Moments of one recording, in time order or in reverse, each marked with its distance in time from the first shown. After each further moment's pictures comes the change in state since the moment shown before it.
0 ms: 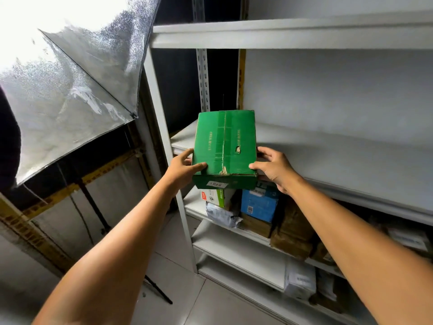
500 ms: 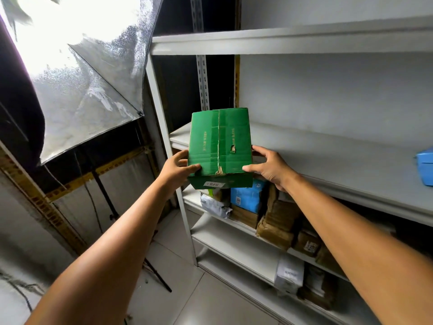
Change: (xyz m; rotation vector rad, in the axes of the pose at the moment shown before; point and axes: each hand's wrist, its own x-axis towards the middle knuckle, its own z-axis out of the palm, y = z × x) left_hand -0.089 0.017 0.058 -0.079 0.127 -0.001; right_hand -0.064 0.002 -0.069 -0.016 -0.200 -0.075
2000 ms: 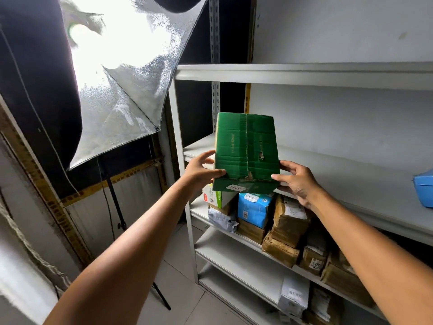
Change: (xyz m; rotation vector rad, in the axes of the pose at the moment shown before) left_hand -0.032 0.045 0.013 0.111 -0.027 0.114; right_hand -0.027 -0.003 -0.032 0.239 0.143 -0.019
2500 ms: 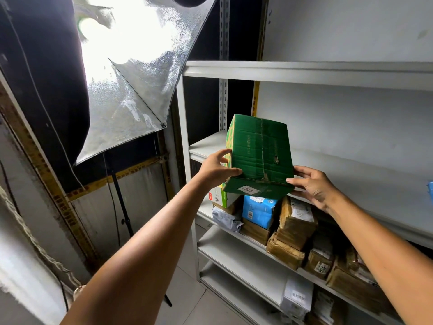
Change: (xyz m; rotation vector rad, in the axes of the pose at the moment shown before) left_hand 0.010 0.008 0.014 0.168 -0.009 0.002; right_hand 0.000 0.000 -0.011 0.141 -0.054 0.138
